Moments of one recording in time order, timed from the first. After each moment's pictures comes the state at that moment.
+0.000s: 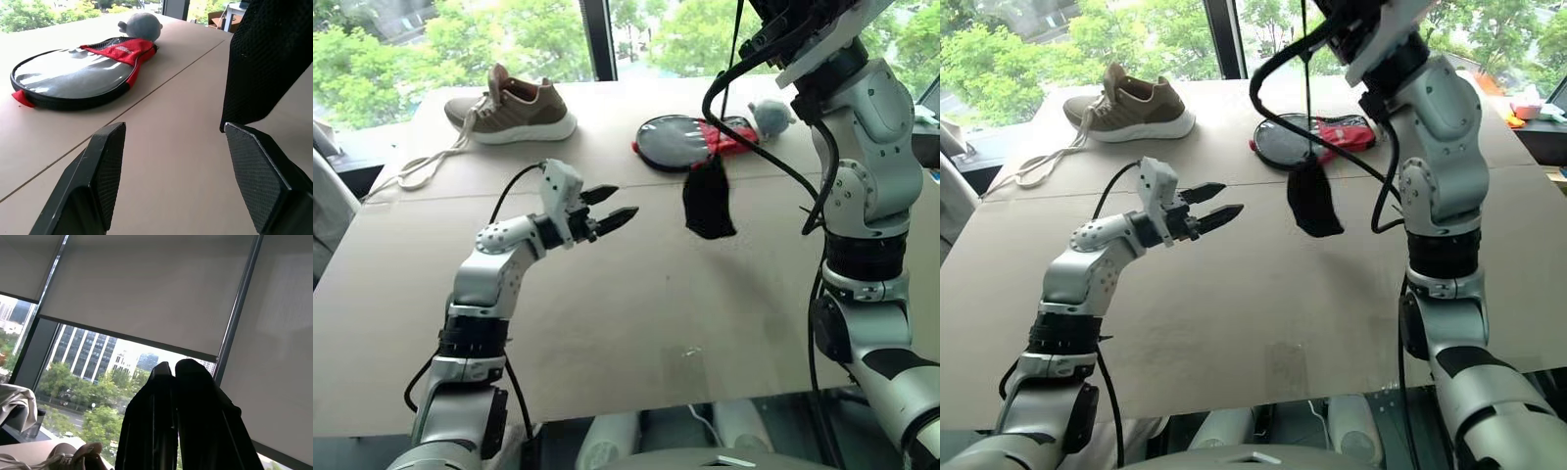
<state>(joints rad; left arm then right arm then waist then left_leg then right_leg) -0.48 0.52 0.06 0.05 -0.42 0.40 -0.87 -1.01 -0.28 -0.04 -0.12 0.36 0.18 0.48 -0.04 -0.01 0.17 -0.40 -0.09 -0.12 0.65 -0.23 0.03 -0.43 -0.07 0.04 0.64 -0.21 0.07</state>
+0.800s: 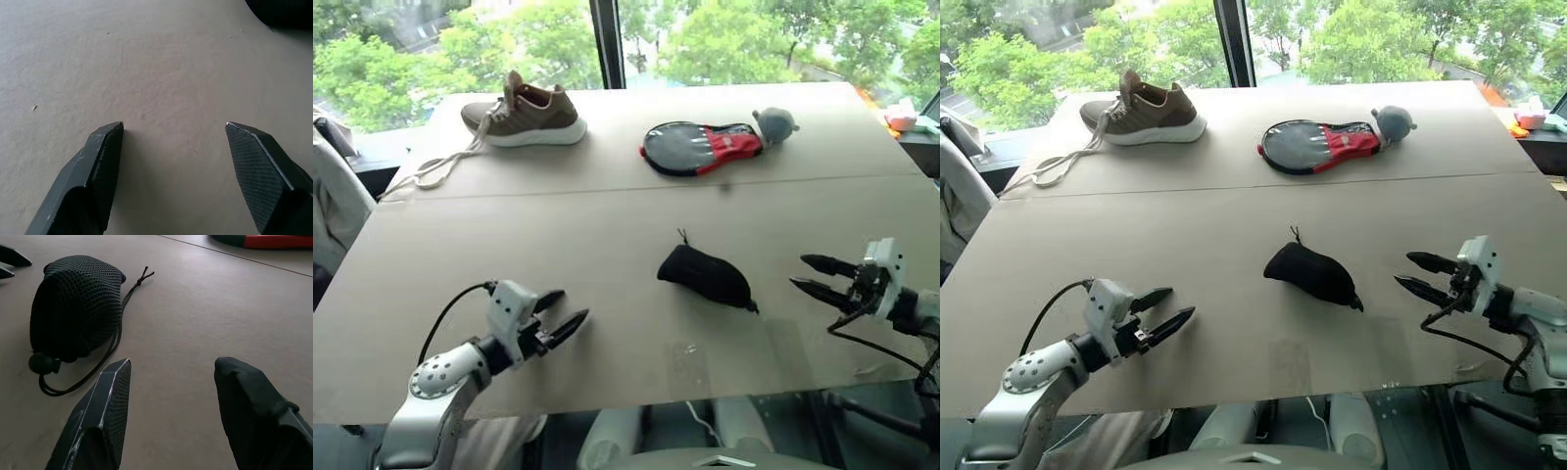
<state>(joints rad) 0.31 0.55 0.22 -0.33 -0.37 0.28 -0.76 -0.06 -0.71 -0.26 0.22 0.54 0.07 1.26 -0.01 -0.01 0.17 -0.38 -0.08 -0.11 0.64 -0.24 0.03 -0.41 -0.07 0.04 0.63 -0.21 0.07</state>
